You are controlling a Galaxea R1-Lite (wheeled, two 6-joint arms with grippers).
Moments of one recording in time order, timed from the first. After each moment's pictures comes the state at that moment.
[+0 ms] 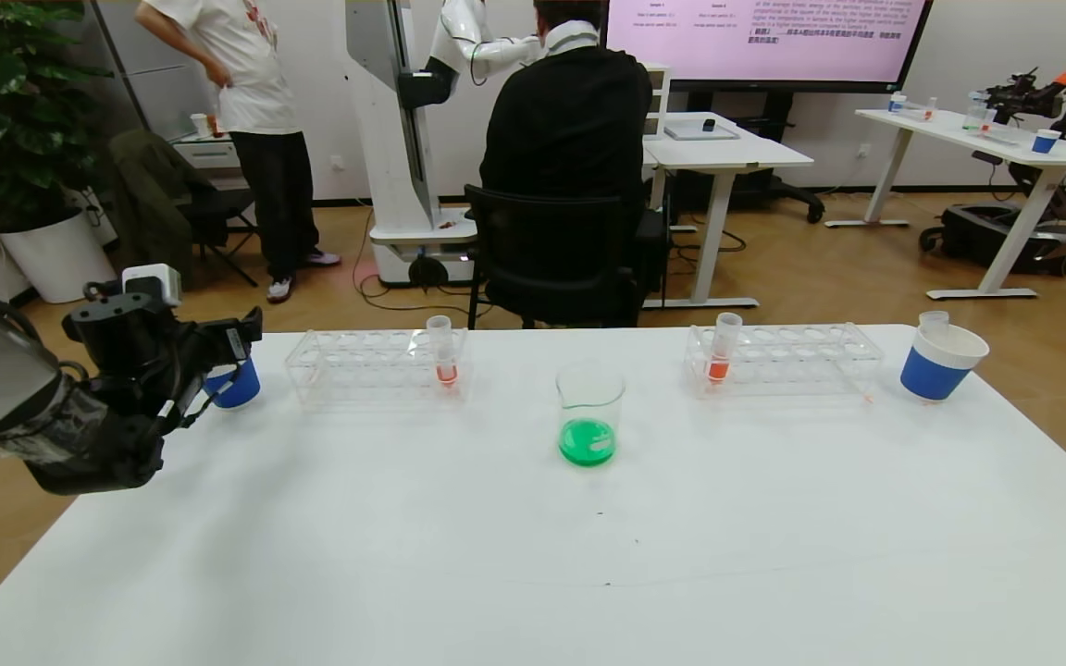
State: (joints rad) left arm 0.17 2.23 -1.04 -1.19 0.14 -0.01; right arm 0.01 0.00 0.00 0.01 0.03 -0.10
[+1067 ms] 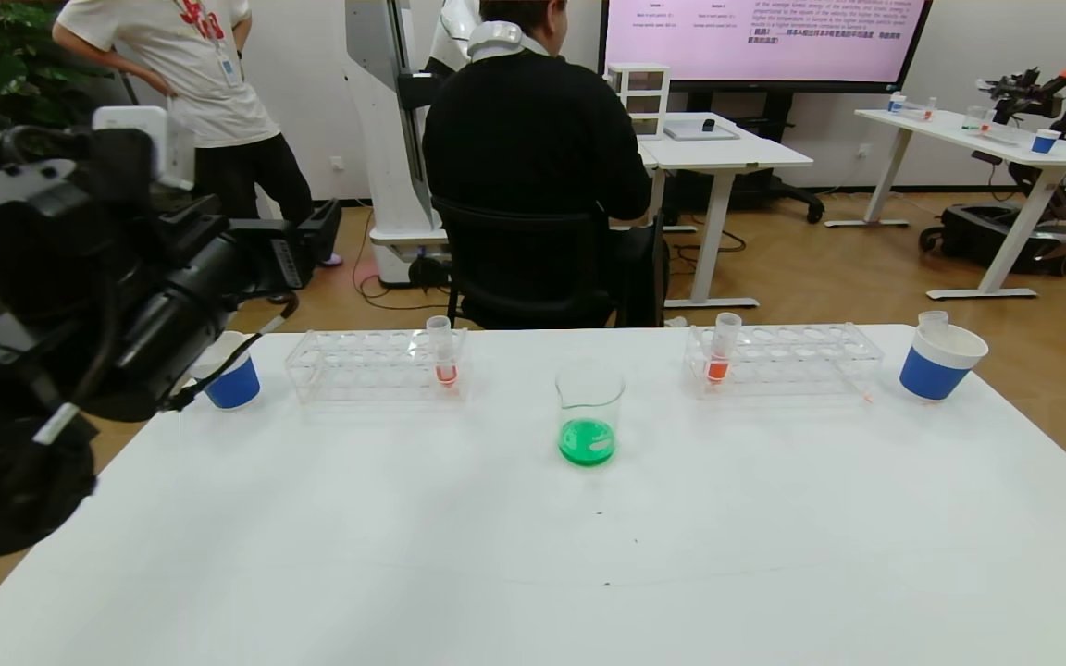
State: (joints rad) left arm -0.27 1.59 -0.77 -1.04 0.29 0.11; right arm 0.01 0.00 0.00 0.01 0.03 -0.10
